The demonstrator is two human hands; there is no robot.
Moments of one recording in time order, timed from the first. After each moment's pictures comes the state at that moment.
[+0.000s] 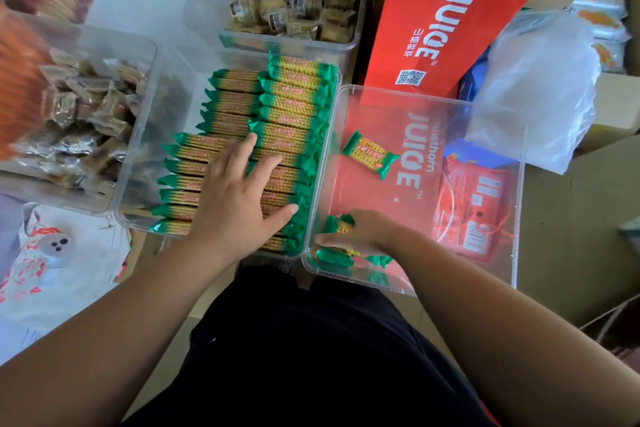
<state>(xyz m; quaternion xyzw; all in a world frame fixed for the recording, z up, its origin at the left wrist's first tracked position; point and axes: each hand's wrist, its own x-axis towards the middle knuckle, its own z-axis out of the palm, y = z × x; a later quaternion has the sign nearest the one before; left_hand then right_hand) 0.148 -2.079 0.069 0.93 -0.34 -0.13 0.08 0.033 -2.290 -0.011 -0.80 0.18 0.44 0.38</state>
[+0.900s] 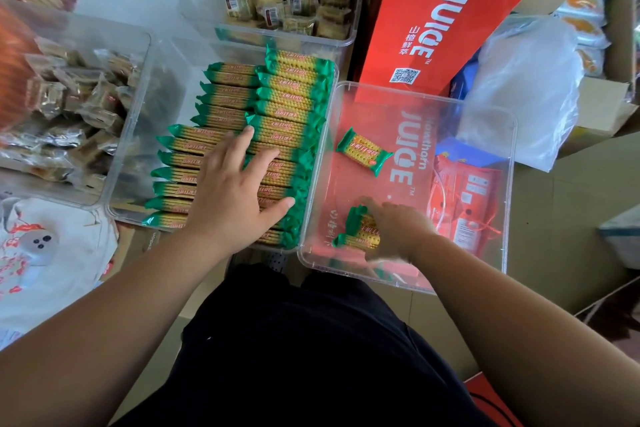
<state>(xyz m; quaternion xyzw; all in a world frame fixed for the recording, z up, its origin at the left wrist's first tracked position) 0.148 -2.077 0.065 0.93 -0.34 -0.13 0.09 -0.002 -2.325 -0.012 -0.92 0.09 0.34 0.15</state>
